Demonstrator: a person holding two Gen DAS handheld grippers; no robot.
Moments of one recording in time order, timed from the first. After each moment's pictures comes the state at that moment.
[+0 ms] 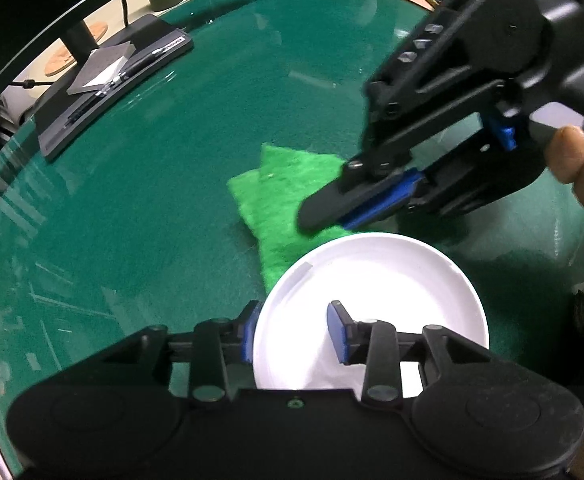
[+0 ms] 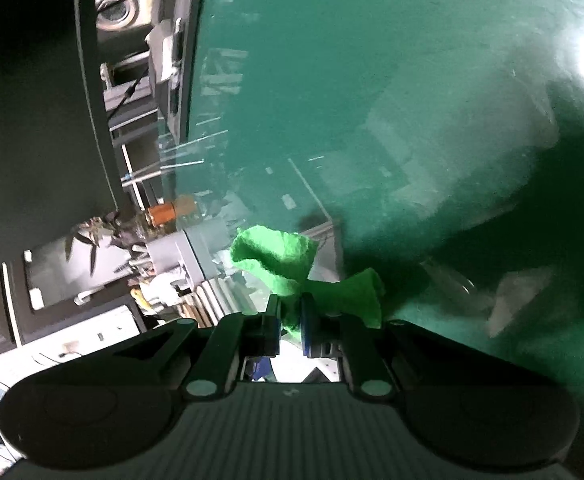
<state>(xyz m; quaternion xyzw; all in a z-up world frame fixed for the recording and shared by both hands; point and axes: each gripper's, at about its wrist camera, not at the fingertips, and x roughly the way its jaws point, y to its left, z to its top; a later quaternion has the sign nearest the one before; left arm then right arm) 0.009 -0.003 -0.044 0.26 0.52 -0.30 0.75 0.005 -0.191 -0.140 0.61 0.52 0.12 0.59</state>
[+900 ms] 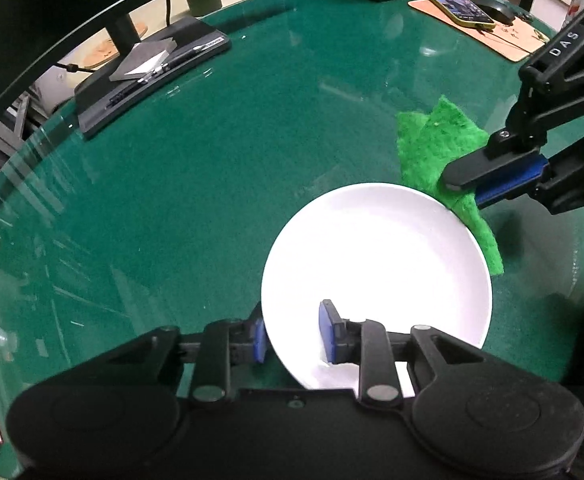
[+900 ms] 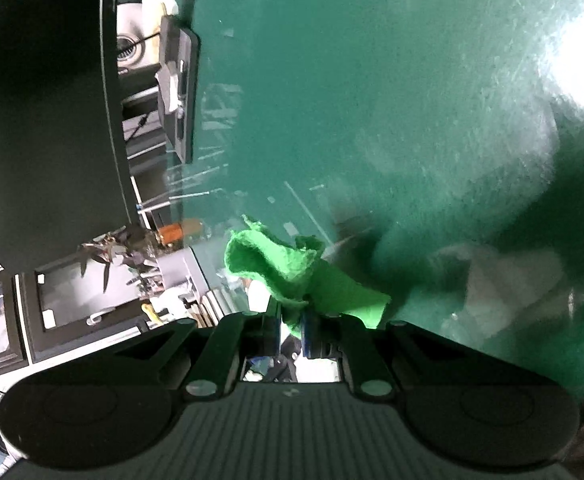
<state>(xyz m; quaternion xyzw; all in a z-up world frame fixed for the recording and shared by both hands) -0.017 0.024 -0.045 0.24 0.50 -0.26 0.79 -0.059 -0.210 -0.127 0.64 0.48 0.08 0.59</state>
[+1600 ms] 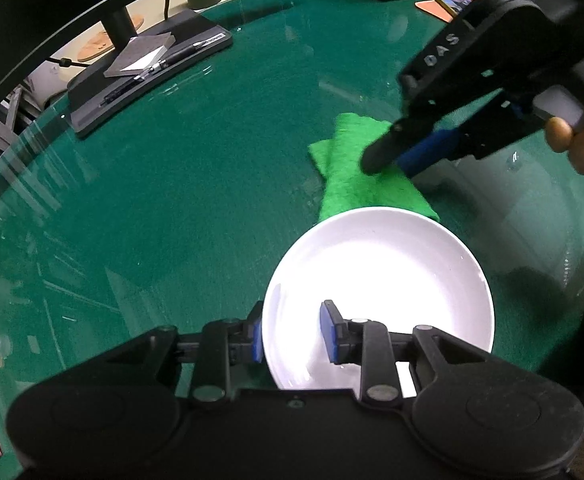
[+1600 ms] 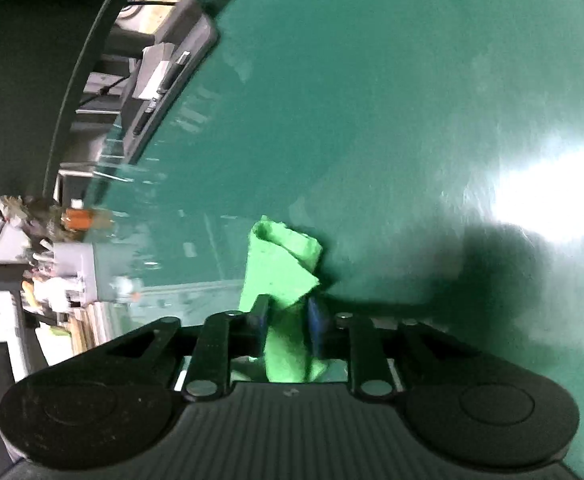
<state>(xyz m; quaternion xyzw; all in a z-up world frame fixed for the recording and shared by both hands) 0.004 0.024 -0.047 0.23 0.52 -0.27 0.78 0.022 -0.180 -0.099 0.41 0.53 0.04 0.75</state>
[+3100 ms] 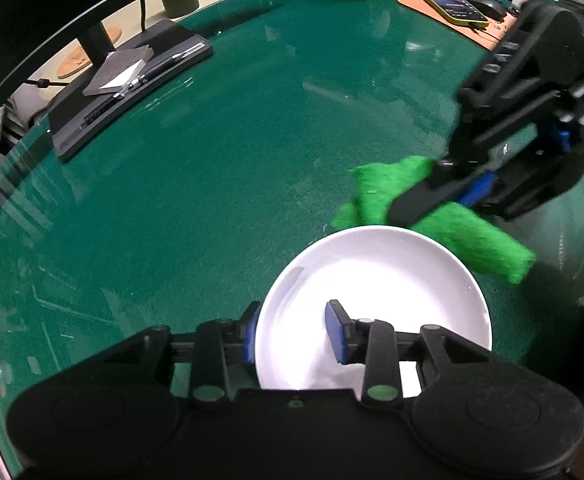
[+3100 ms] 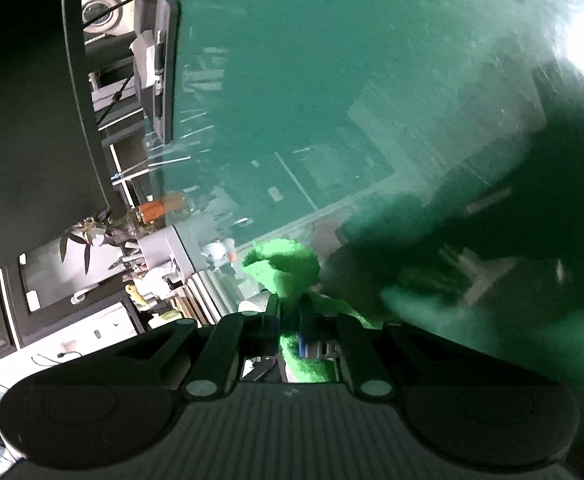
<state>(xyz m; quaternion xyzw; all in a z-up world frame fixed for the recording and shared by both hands) 0.015 0.013 -0.047 0.26 0.51 -0.29 0.77 -0.011 -0.208 -0.140 0.62 0.54 0.10 0.57</state>
